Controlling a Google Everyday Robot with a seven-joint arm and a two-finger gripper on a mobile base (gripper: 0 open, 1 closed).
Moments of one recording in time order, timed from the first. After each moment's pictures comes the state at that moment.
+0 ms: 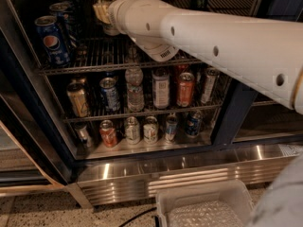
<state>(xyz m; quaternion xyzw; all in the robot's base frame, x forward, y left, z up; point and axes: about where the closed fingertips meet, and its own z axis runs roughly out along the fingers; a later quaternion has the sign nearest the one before) 0.759 0.095 1.011 -0.22 0.70 0.10 0.67</state>
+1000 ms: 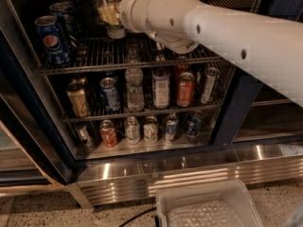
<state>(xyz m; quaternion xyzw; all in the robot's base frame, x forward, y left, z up) 0.742 0.086 1.010 -0.28 0.70 0.15 0.64</state>
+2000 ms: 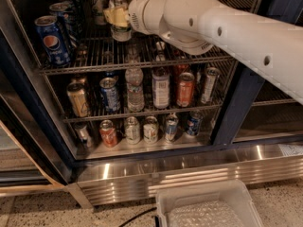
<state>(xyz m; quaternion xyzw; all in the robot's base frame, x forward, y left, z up) 0.726 0.066 1.012 -0.30 0.69 0.16 0.64</state>
